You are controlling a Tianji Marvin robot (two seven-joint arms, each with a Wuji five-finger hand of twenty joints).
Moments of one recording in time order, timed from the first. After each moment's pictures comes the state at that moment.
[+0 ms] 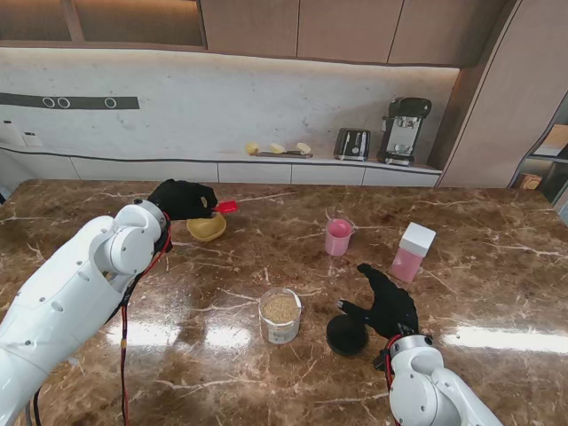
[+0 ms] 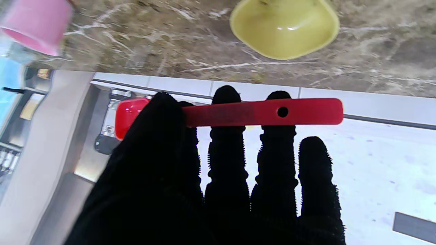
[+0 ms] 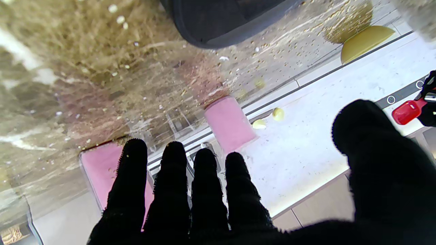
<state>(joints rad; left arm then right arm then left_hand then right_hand) 1.09 -1.08 -1.05 -1.29 0.75 0.00 -0.15 -1.80 -1.15 1.24 -1.62 -0.67 0.16 -0.29 0.94 -0.29 0.27 -0.16 0.65 -0.22 0.82 0.87 1.02 -0.05 0.60 0.86 0.80 0.14 0.58 0.82 0.13 0.14 0.97 0.68 0.28 -0.43 0.64 -0.07 0.25 0.08 0.13 0.67 0.34 0.02 0.23 0.31 0.40 0.00 0.20 0.27 0.20 0.05 0.60 0.45</state>
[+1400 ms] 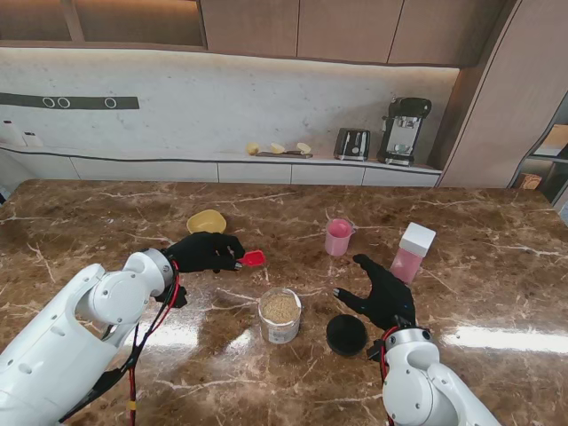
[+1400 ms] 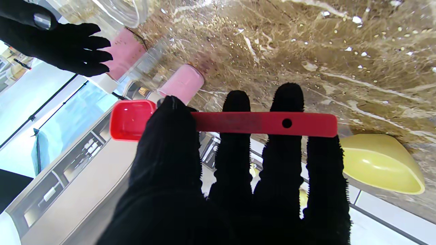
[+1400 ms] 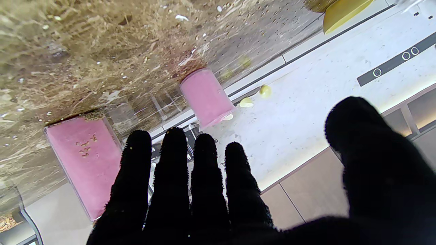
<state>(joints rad) 1.38 -1.05 -1.15 -1.58 0.48 -0.05 -0.34 -1.80 -1.16 1.23 -1.70 -0.65 0.19 -0.33 1.15 -0.17 -0.06 -0.13 0.58 -0.20 0.83 0.91 0.96 0.04 0.48 0.52 0.89 0.21 0.49 0.65 0.25 0.25 1.05 0.63 0.32 -0.44 0.64 -0.06 0.33 0.07 0.19 0.63 0.48 0.02 0.28 0.33 0.53 0.00 0.24 0.29 0.28 0.01 0.67 0.37</state>
